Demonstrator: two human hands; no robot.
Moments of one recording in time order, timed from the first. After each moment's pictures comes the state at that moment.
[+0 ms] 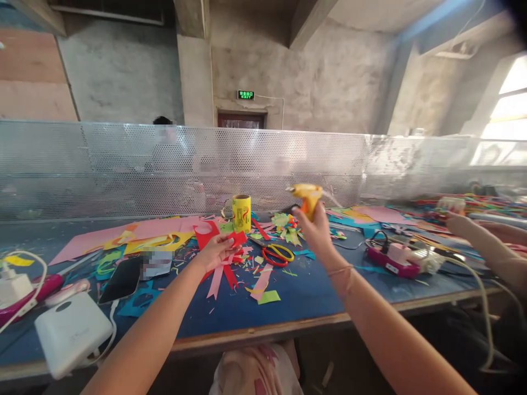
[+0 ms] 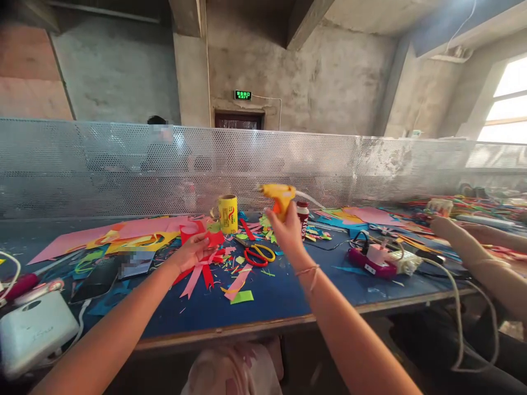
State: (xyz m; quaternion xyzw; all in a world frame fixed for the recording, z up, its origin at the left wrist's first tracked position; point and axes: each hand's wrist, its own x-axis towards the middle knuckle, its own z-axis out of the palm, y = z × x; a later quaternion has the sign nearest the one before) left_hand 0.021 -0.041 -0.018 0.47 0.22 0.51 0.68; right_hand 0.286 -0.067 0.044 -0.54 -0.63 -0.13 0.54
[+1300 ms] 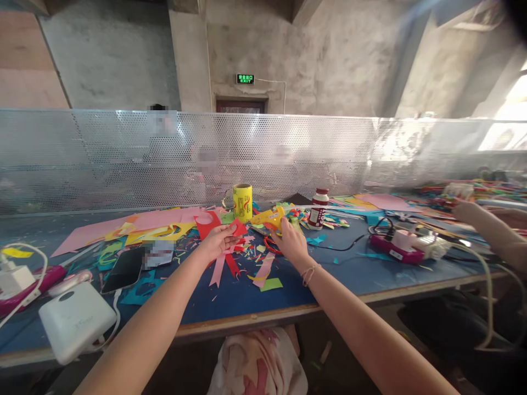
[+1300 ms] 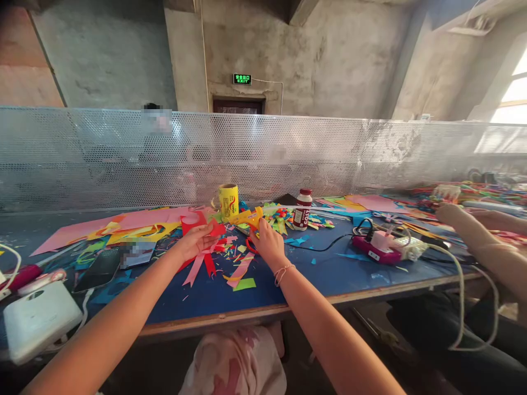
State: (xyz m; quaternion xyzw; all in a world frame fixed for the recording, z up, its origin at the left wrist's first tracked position) left_hand 0.025 -0.038 -0.018 0.43 0.32 0.50 0.68; right_hand 0.252 -0.045 -0.041 -0.67 -0.67 -0.19 0.26
